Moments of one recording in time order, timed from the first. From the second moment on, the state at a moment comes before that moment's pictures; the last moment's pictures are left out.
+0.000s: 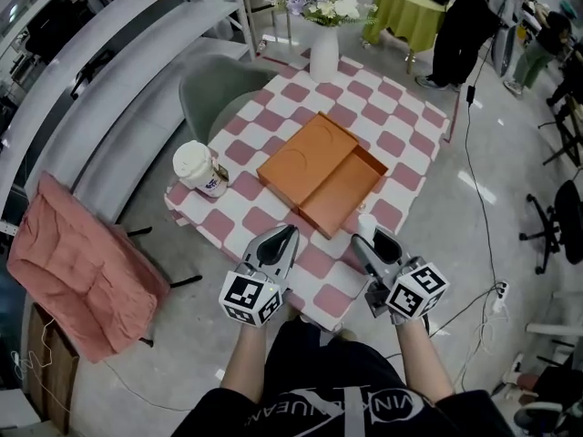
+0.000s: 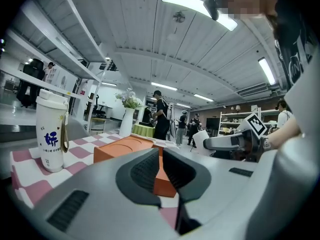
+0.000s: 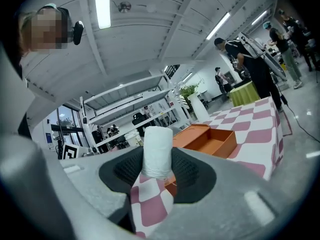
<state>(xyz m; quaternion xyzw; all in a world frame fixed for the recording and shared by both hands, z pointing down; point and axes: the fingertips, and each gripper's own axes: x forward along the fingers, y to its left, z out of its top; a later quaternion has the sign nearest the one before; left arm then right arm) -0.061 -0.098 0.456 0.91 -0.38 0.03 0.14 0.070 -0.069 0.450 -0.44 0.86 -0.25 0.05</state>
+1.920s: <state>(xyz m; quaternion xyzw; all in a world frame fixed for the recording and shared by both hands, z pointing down) -0.062 -0.176 0.483 0.88 -0.44 0.02 0.16 0.017 -0.162 0.556 -0.26 0.85 -0.22 -0.41</state>
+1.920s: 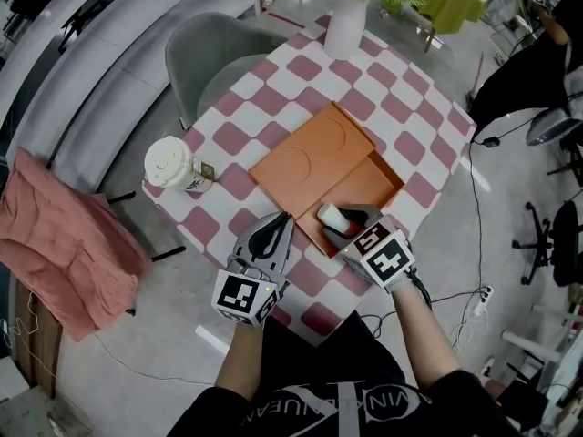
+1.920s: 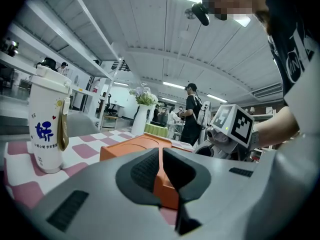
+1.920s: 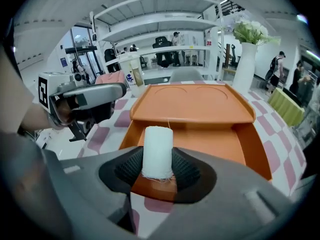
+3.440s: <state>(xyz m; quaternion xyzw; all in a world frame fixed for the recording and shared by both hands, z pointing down) -0.078 -0.176 0.499 0.87 -0.46 0.02 0.20 0.004 -0.146 0.578 -0.13 0.82 -0.12 -0.54</state>
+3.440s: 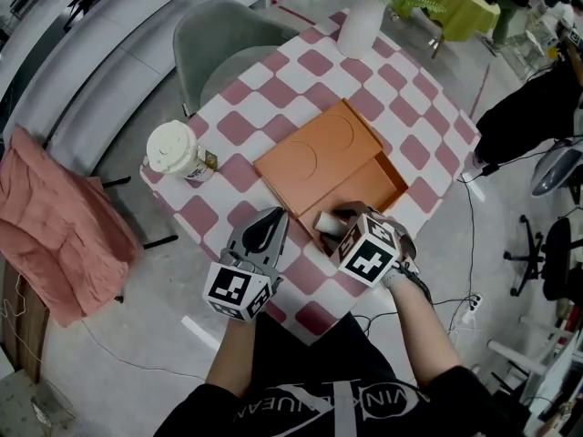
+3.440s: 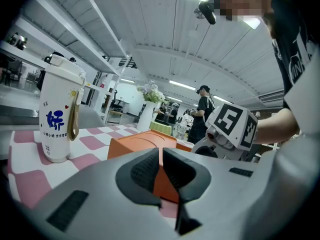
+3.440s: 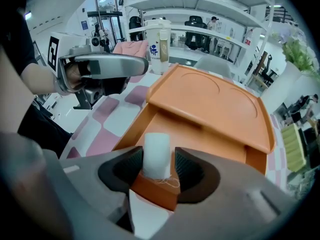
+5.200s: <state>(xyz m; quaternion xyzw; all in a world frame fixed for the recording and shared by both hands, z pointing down) -0.042 -0.166 0.463 0.88 -0.44 0.02 0.16 0.064 -0.169 0.470 -0.35 0.90 -0.17 -0.20</state>
